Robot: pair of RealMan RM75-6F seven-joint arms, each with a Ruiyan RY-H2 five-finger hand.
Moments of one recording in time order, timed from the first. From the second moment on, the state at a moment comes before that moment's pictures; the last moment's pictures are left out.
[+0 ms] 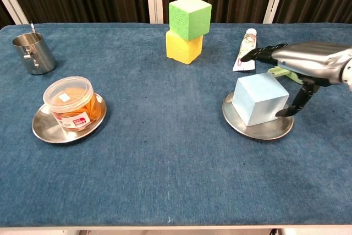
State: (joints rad) left arm 0.00 -1.15 0.07 -1.54 1.62 1.53 -0.07; right arm 0.58 -1.41 0.19 -1.59 -1.24 0.80 -0.44
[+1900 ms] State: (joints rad) left arm -0.11 -1.28 0.05 -1.47 1.72 1.50 -0.25; right arm 0.45 -1.32 -0.08 -1.72 -1.52 1.43 -0.46
